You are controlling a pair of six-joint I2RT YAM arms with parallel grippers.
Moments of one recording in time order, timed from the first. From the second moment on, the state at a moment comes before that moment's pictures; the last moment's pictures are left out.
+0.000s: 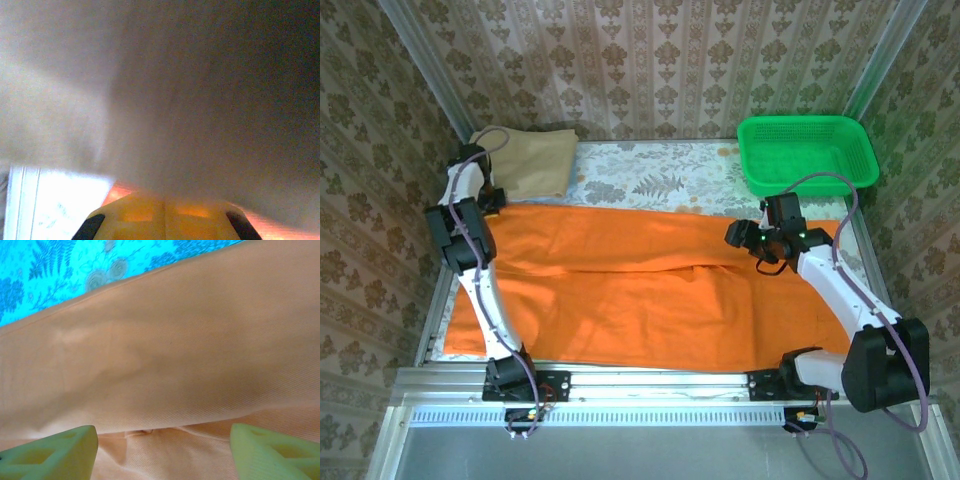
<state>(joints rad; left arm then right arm) 0.22 2.33 1.96 -0.98 -0.17 -0.02 0.12 1.23 0.86 -0.57 -0.17 0.57</state>
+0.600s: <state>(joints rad) 0.17 2.02 1.66 -0.92 -0.26 -0.12 -0.35 1.69 1.18 -0.59 0.08 0.50</state>
